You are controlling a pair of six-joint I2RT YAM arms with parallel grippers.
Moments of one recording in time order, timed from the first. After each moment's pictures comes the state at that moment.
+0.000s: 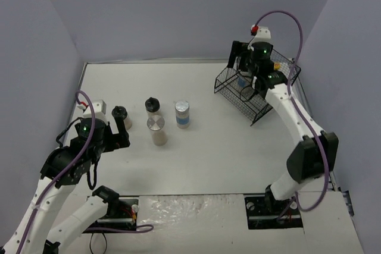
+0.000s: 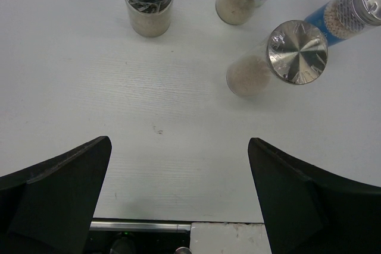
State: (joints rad) left arm -0.44 0.69 1.04 -1.06 -0.32 -0.47; right arm 0.24 1.64 1.47 -0.20 0.20 0.23
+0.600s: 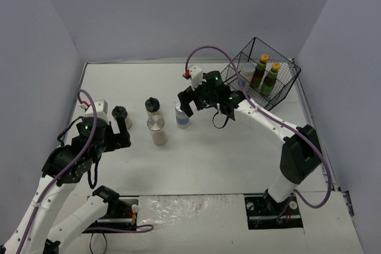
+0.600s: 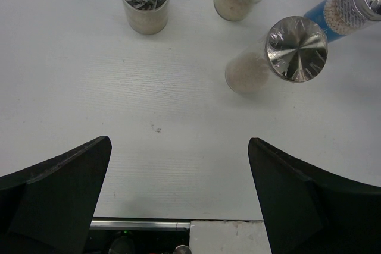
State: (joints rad) left arm -0.44 0.71 1.04 -1.06 -0.31 -0.46; right arm 0.63 1.62 1.29 -0.22 -0.19 -0.07
